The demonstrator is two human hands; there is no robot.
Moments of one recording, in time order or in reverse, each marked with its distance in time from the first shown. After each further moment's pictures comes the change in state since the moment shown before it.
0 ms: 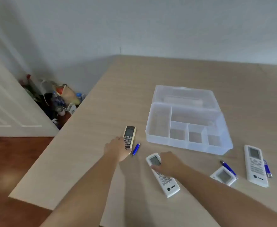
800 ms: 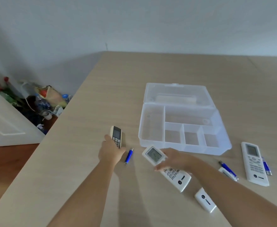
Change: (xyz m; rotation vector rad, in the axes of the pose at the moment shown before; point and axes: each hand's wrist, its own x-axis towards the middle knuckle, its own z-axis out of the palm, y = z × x) left_hand 0.030 0.020 0.001 -0.463 0.102 -0.262; right_hand 0.008 0.033 -0.047 0.606 -0.261 -0.098
